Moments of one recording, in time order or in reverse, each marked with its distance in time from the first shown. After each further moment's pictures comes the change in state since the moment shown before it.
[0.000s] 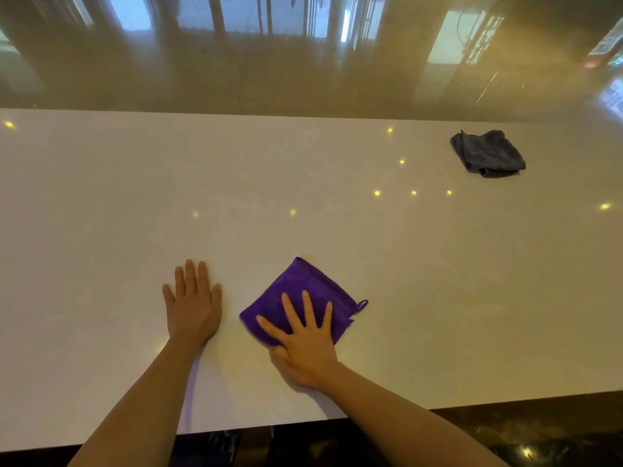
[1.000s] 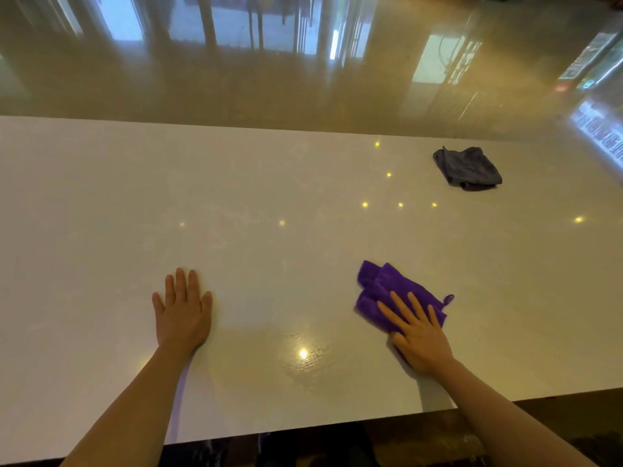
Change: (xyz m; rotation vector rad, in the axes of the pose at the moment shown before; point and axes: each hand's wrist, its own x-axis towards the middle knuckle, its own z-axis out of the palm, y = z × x) left_hand 0.001 0.000 0.002 -0.005 0.001 -0.016; right_hand -0.065 0.192 0.034 0.096 -0.013 0.265
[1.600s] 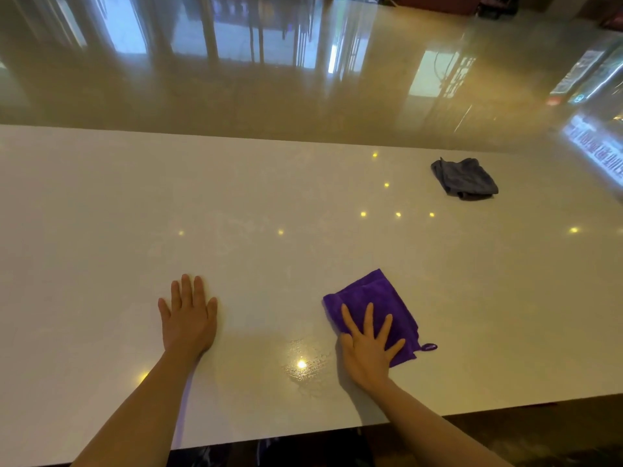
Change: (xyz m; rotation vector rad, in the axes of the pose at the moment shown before) left_hand 0.001 -0.002 0.003 0.005 0.000 0.011; right_hand 0.004 -0.125 -0.002 0.298 0.007 0.312
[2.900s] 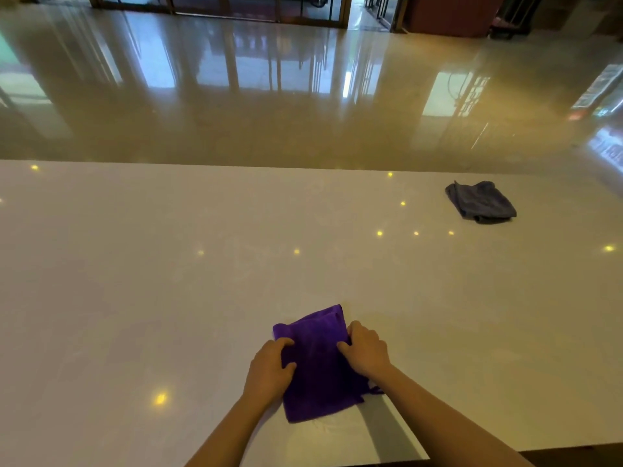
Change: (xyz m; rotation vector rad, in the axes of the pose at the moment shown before) left_hand -0.065 0.087 -0.010 -0.464 -0.254 0.168; right_hand 0.039 -0.036 -0.040 0.123 -0.141 -0.106
